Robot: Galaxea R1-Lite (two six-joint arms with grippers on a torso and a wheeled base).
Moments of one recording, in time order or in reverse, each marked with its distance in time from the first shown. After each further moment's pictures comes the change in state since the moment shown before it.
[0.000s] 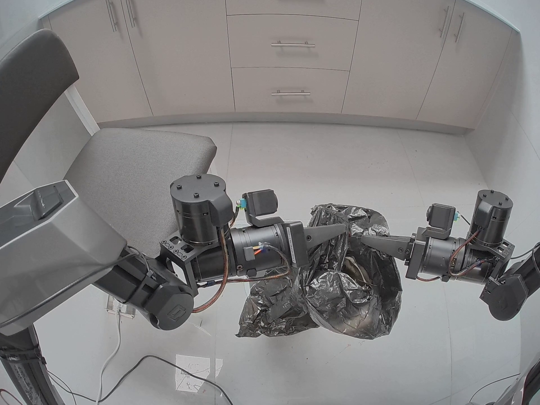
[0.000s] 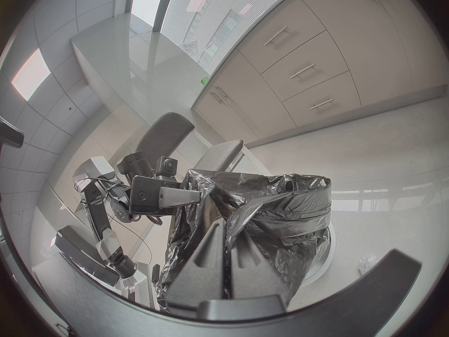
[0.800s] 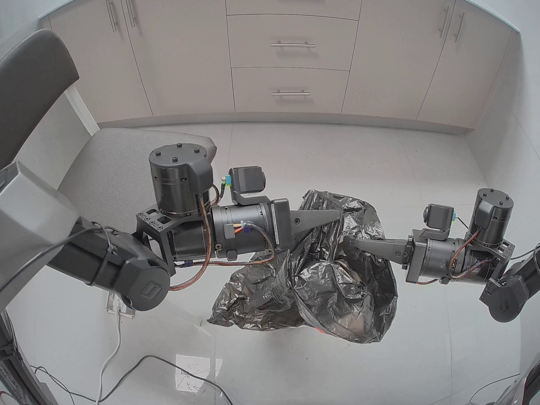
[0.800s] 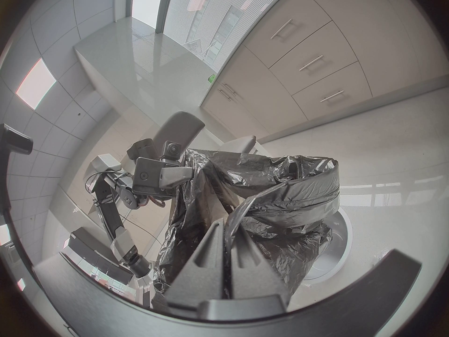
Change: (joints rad) left arm 0.033 -0.117 -0.040 0.196 -0.087 -0.003; right arm 0.032 -0.013 -0.004 0.000 0.060 0.048
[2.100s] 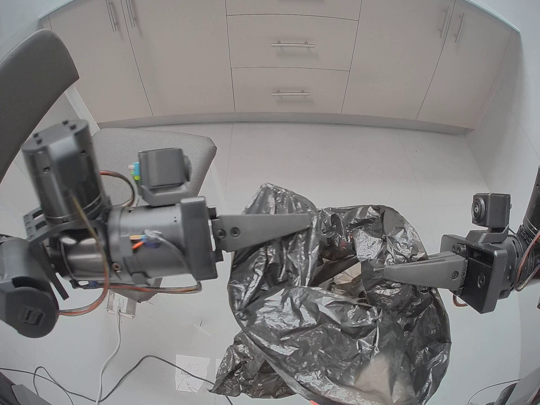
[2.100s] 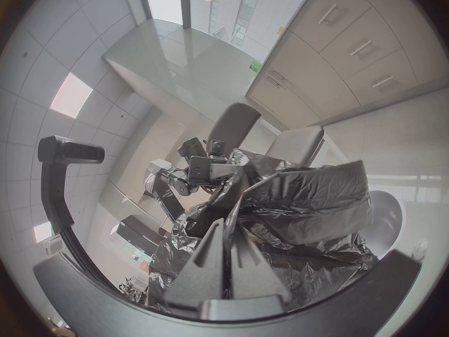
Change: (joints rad) left arm -0.046 -0.443 0.226 0.199 0.040 -0.005; right arm 0.178 -0.408 -0.048 0.390 0.140 0.116
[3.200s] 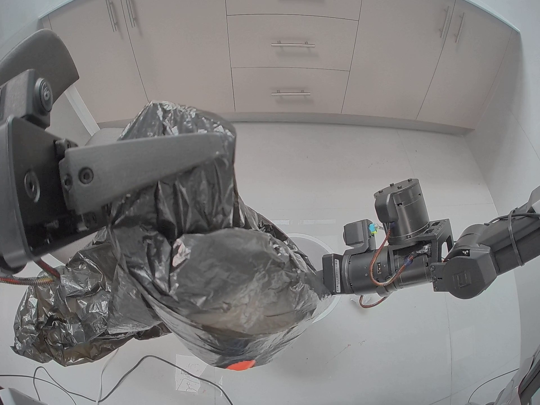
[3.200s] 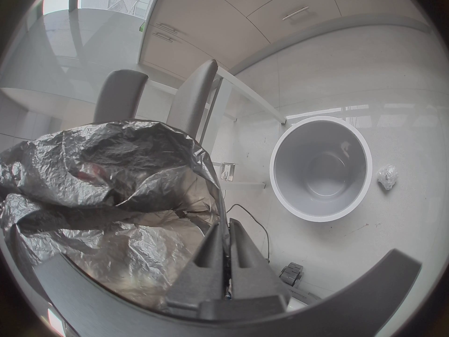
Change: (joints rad) left arm -0.093 -0.353 -0.121 0.383 0.218 0.080; right arm 0.095 0.530 -0.413 0.438 -0.449 0.047
